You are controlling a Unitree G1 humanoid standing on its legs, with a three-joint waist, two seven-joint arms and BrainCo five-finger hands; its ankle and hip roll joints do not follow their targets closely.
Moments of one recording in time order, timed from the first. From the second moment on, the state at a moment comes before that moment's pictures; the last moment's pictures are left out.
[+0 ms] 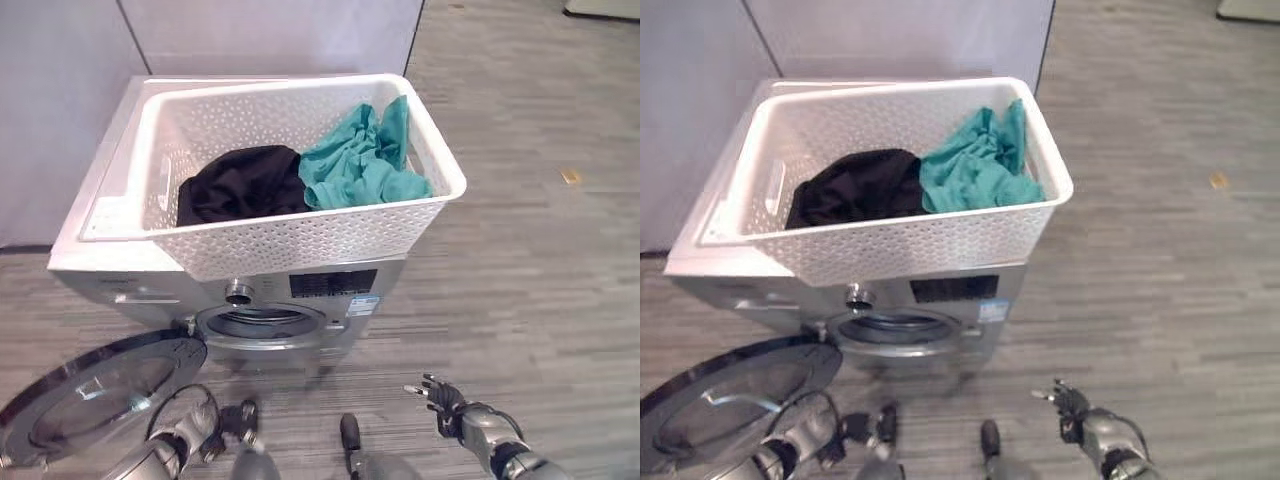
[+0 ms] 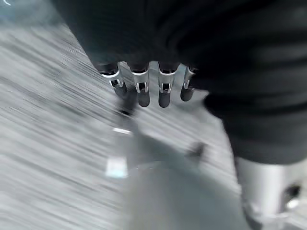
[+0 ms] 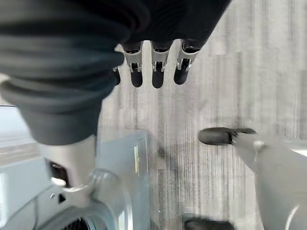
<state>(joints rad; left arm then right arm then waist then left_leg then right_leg) -0.34 0.31 -0.66 1.45 0.31 -0.04 -0.24 -0.16 -0.34 0.29 1.18 0.50 -0.03 0.13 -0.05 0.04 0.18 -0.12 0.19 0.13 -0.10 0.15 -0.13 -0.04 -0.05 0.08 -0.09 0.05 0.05</state>
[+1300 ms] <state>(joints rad) -0.03 0.34 -0.26 0.91 0.10 -0.01 0.13 -0.69 -1.39 0.20 0.31 0.34 -0.07 -0.06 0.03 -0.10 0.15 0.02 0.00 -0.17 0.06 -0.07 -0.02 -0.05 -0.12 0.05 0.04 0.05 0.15</state>
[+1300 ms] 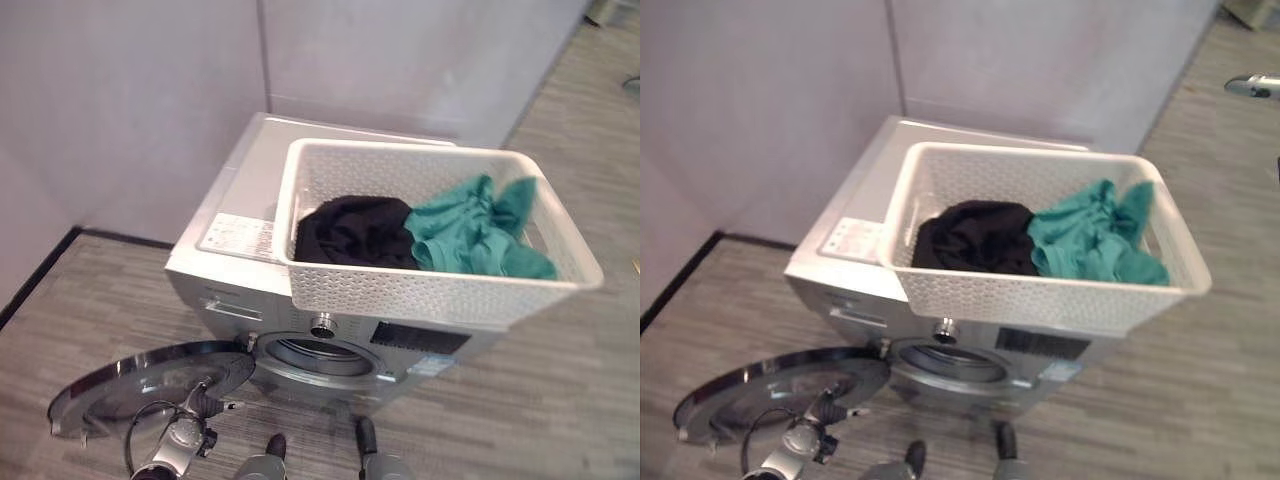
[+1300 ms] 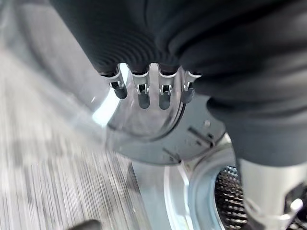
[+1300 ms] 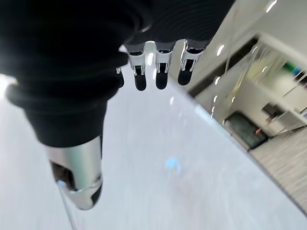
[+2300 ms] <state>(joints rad) 0.07 0.27 -0.18 1.03 0.04 -0.02 0.02 -0.69 -1.61 0.53 -0.09 0.33 -0.07 0.38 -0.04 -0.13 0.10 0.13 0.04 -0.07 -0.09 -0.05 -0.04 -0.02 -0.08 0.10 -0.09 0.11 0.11</state>
